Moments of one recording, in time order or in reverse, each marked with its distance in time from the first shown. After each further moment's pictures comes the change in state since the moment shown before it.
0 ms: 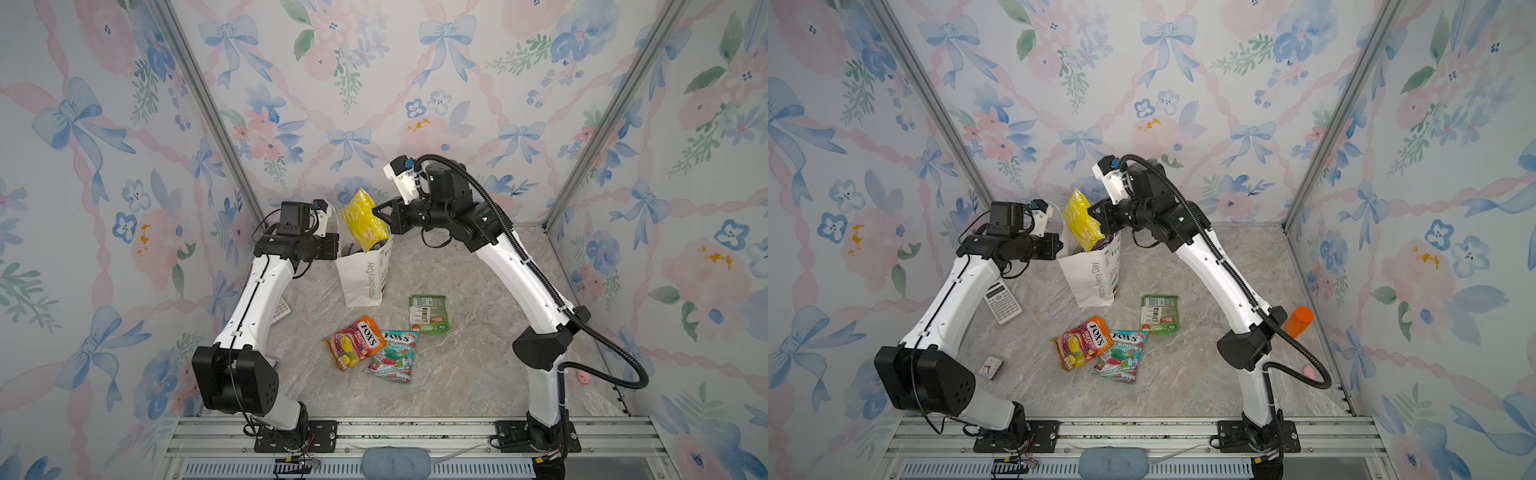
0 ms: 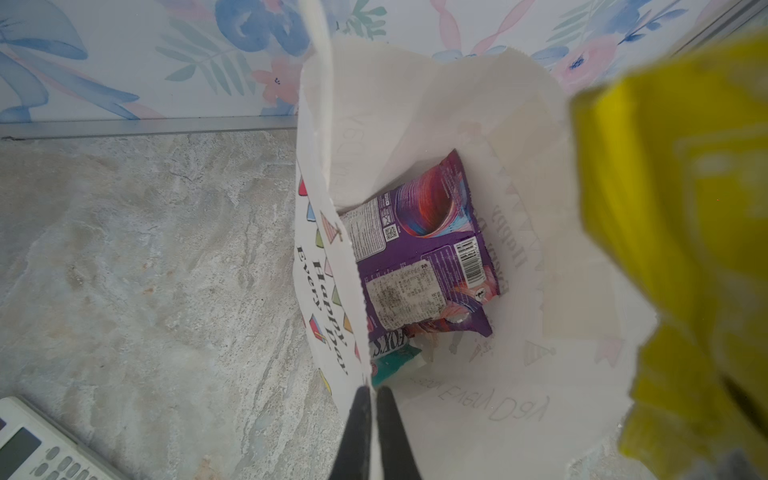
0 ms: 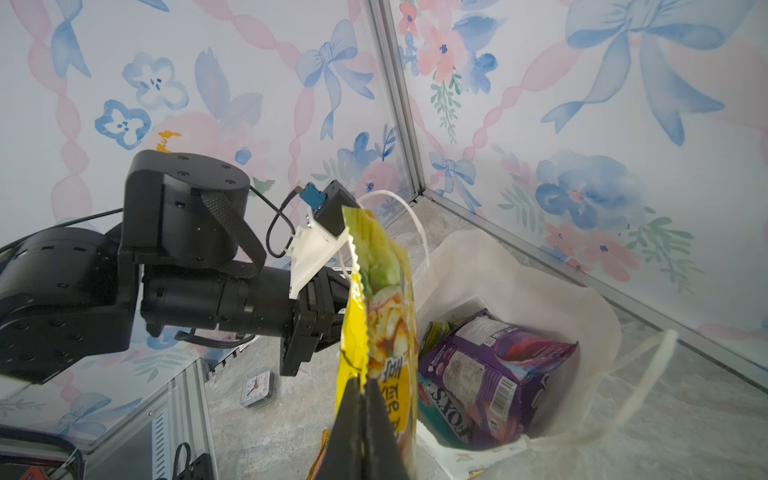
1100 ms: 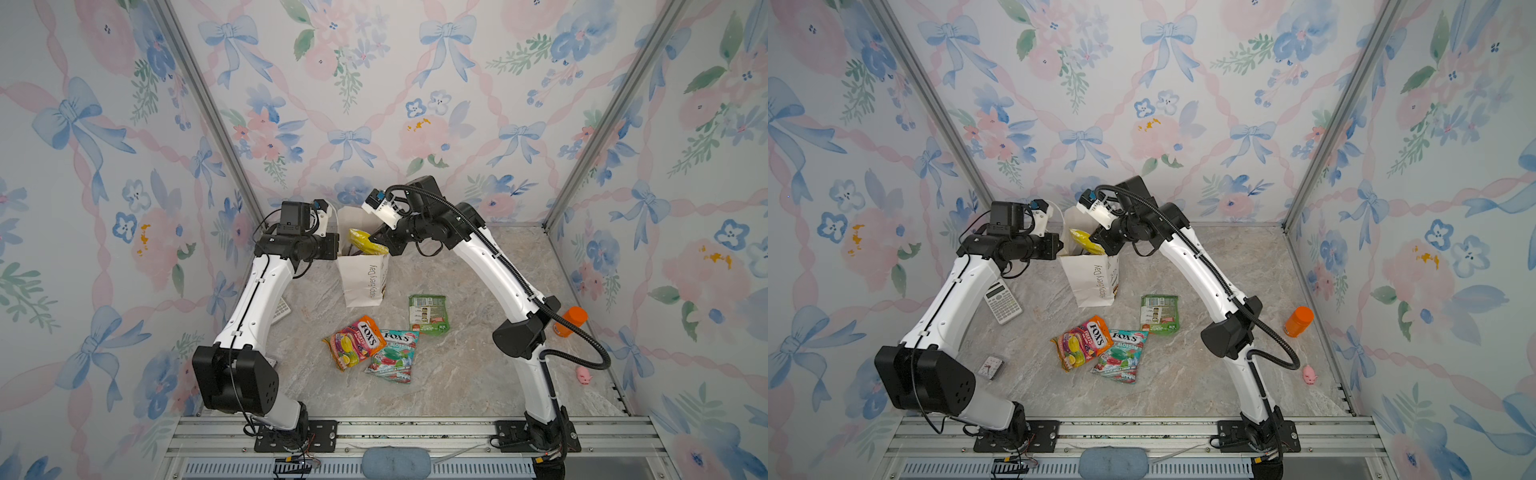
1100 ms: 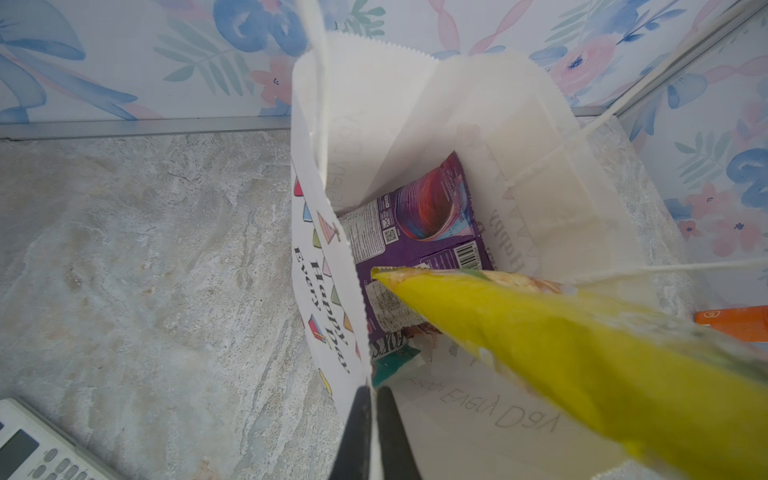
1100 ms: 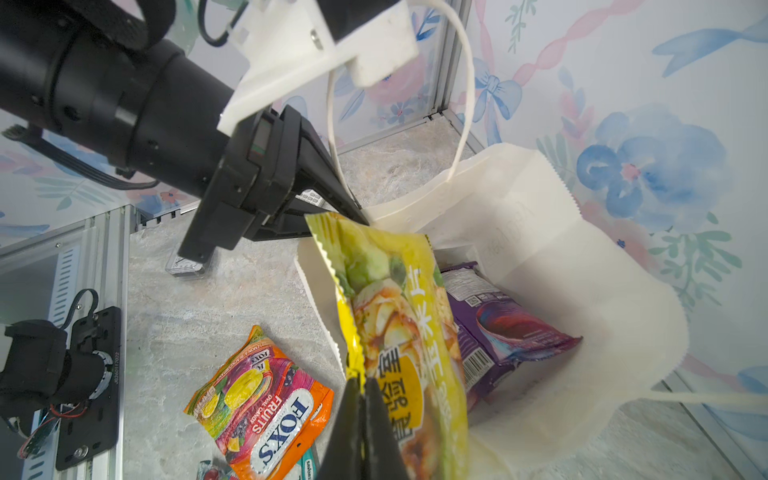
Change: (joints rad) left arm 0.000 0.000 -0.001 0.003 0.000 0.000; right arm 0.018 0.166 0.089 -0.237 -0.060 -0.459
